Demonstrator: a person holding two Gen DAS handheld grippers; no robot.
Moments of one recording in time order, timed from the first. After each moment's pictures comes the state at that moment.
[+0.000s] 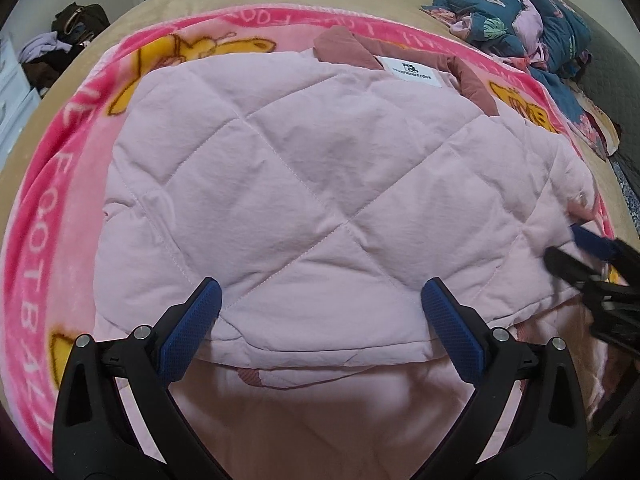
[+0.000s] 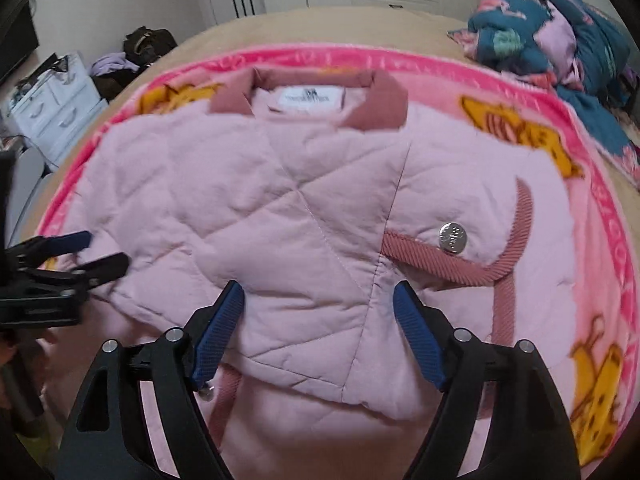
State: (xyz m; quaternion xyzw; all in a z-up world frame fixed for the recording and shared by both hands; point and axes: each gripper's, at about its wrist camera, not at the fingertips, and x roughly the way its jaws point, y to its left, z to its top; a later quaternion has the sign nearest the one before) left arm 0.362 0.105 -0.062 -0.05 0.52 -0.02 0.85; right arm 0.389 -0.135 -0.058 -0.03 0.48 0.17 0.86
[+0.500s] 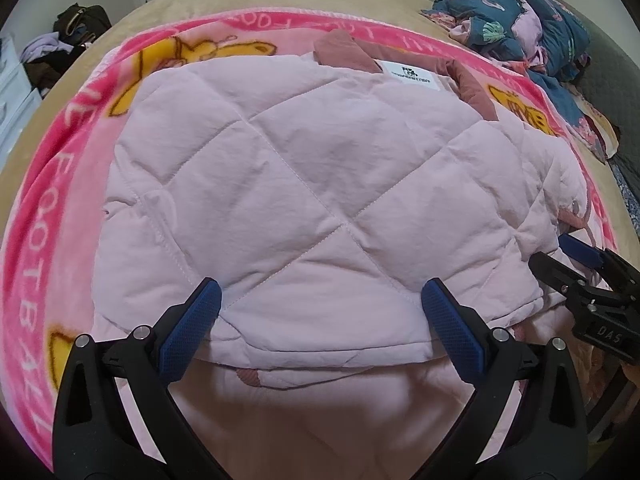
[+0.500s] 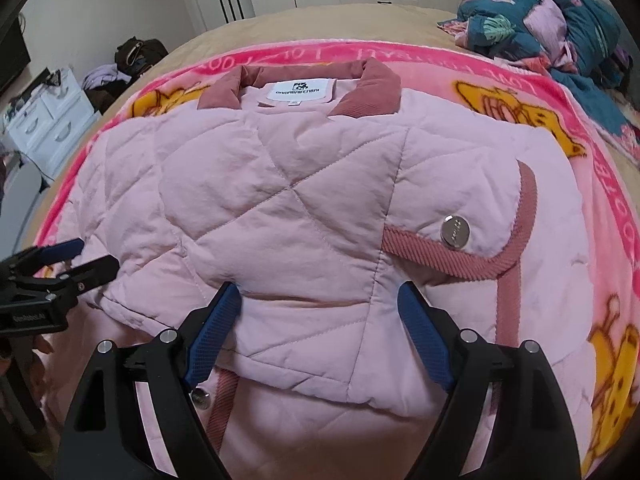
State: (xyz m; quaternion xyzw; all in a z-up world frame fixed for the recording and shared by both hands) left arm 0.360 0.105 -0.060 -0.05 0.51 -0.02 0.86; right arm 0.385 -0.141 -0.064 0.00 0.48 0.16 0.86
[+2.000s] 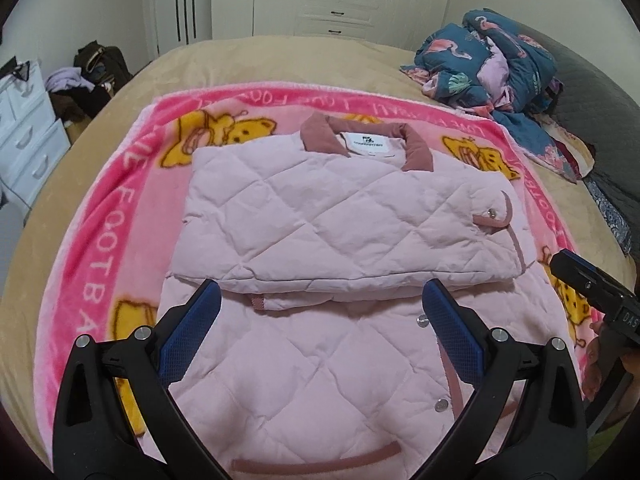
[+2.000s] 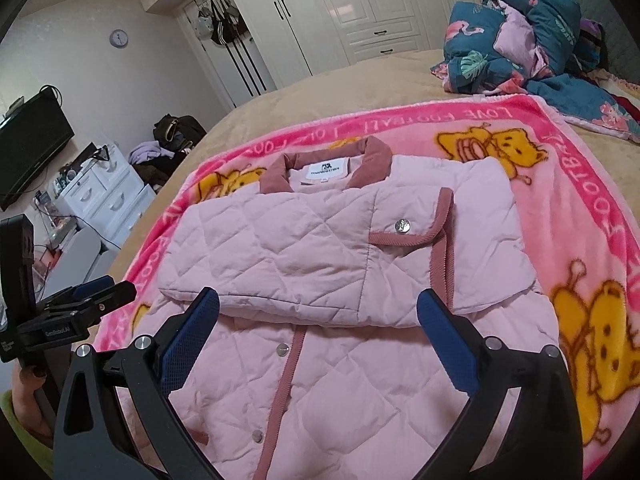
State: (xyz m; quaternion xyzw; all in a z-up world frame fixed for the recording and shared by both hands) left arm 0.265 0.082 0.045 -0.04 0.42 -0.02 0.90; right arm 0.291 -0.207 0.031 0.11 0.39 0.21 0.89
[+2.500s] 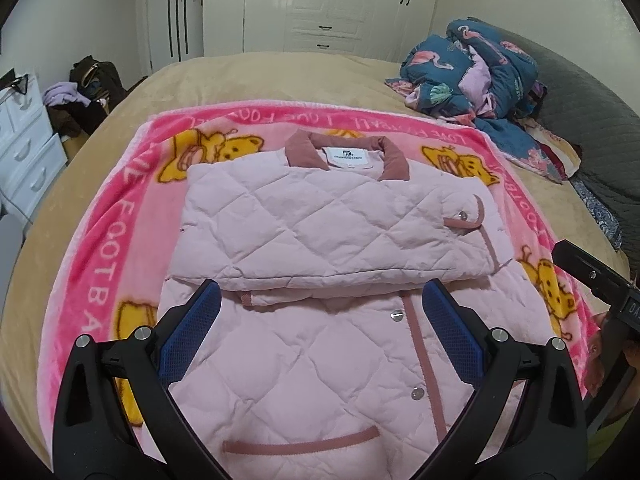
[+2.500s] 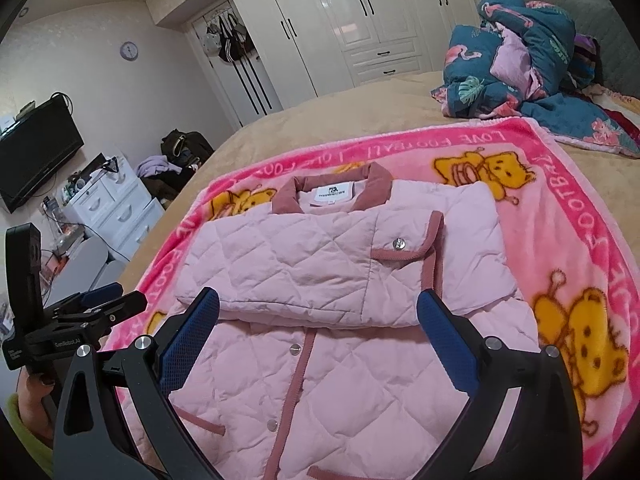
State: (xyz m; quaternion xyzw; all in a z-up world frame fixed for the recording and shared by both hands) left arm 0.238 0.070 0.068 -0.04 0.40 -0.03 0.92; right arm 0.258 -0.220 0.067 0.11 0.35 0.21 0.90
